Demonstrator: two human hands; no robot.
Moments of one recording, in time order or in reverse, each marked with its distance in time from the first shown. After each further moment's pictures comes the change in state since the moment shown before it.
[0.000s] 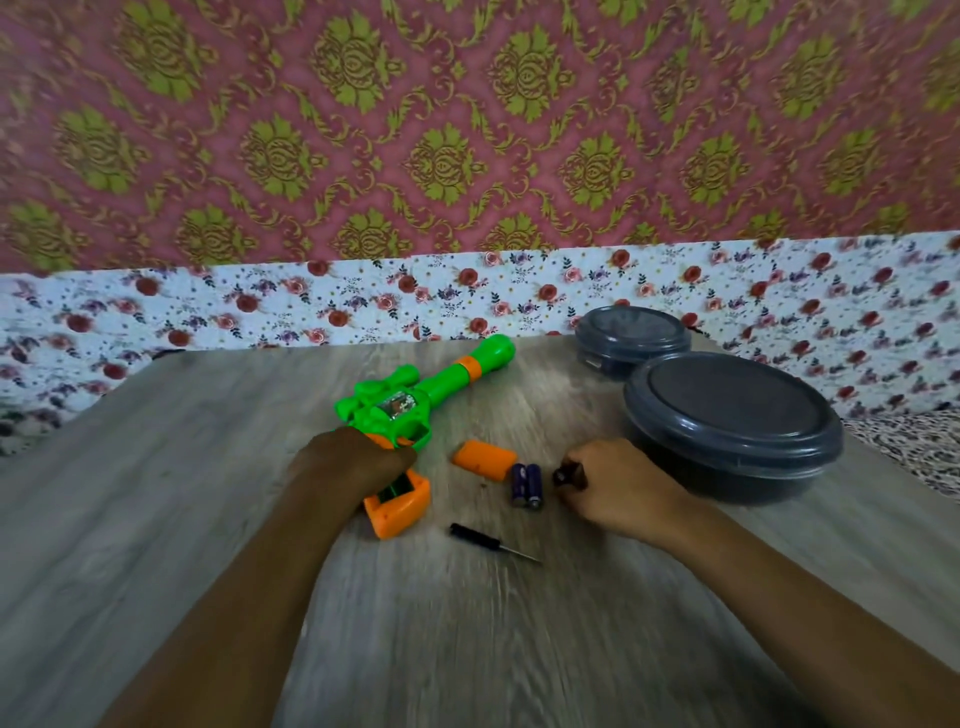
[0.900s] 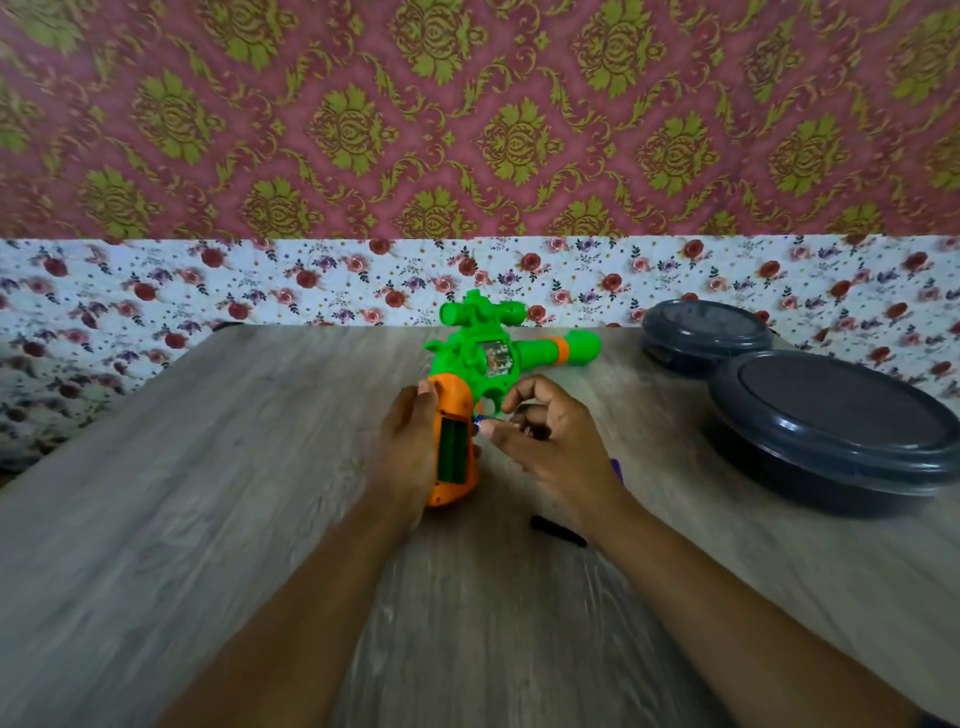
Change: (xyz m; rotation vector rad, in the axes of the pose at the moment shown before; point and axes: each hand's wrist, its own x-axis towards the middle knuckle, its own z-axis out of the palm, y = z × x) left_hand -0.001 -0.028 0.019 -1.304 -0.027 0.157; right_hand 0.033 -0.108 0.046 1.051 0.247 -0.228
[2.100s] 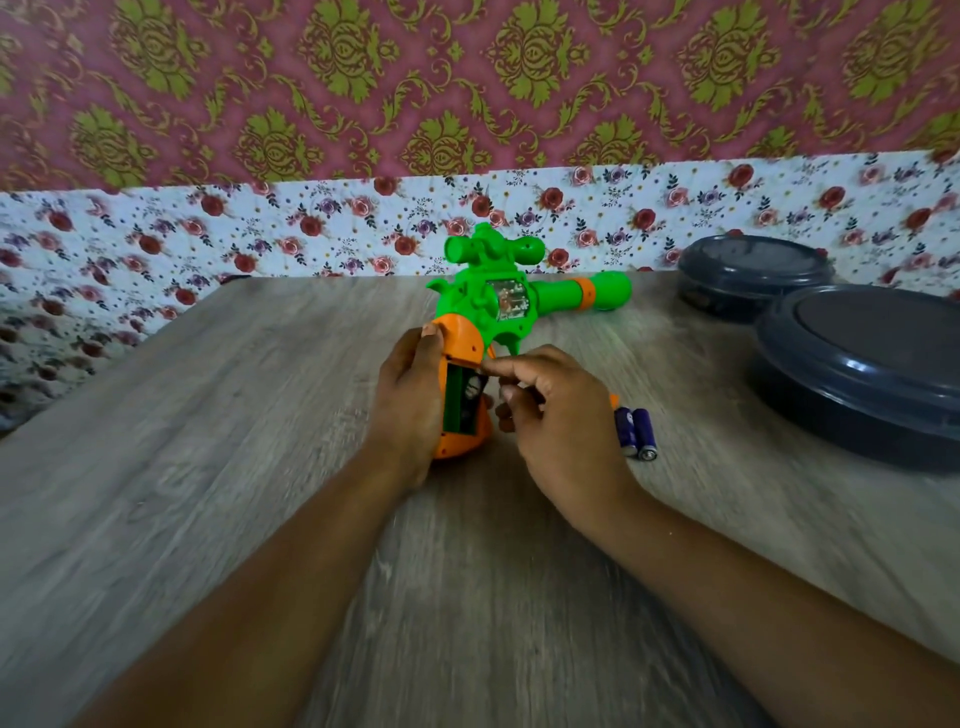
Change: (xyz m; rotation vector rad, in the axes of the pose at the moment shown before) left_hand 0.011 -0.011 0.007 0.084 0.128 0.146; right_hand -0.009 0.017 0.018 -0.384 0.112 -0.186
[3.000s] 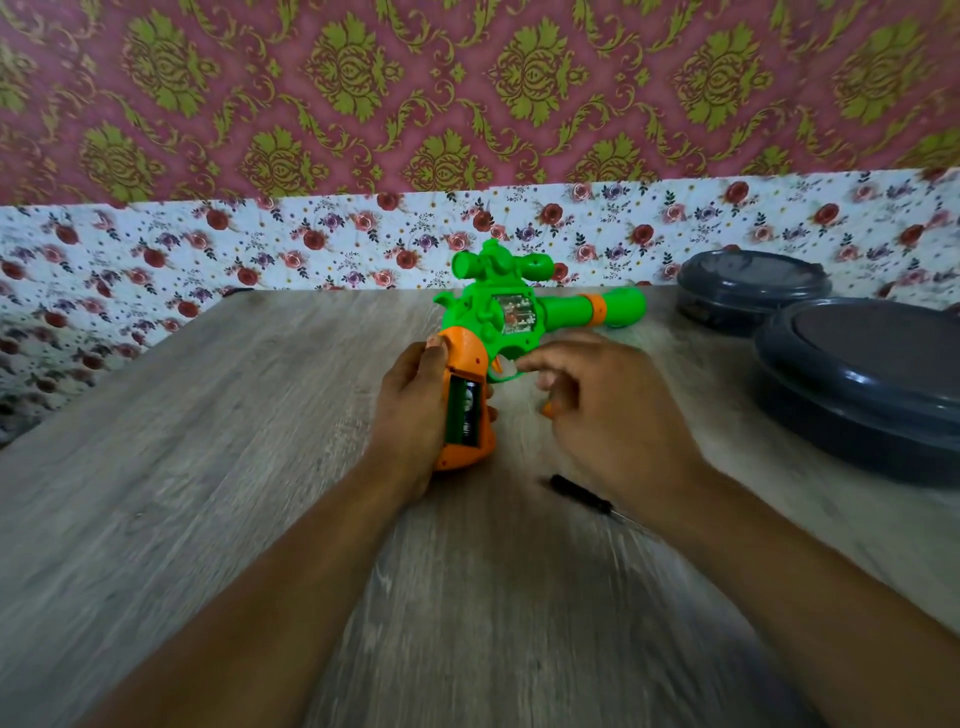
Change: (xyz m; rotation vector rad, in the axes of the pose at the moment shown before) left_hand -0.006 0.006 -0.001 -0.141 -0.049 -0.071; right_hand 0.009 -0.025 -0.045 -0.375 -0.107 -0.081
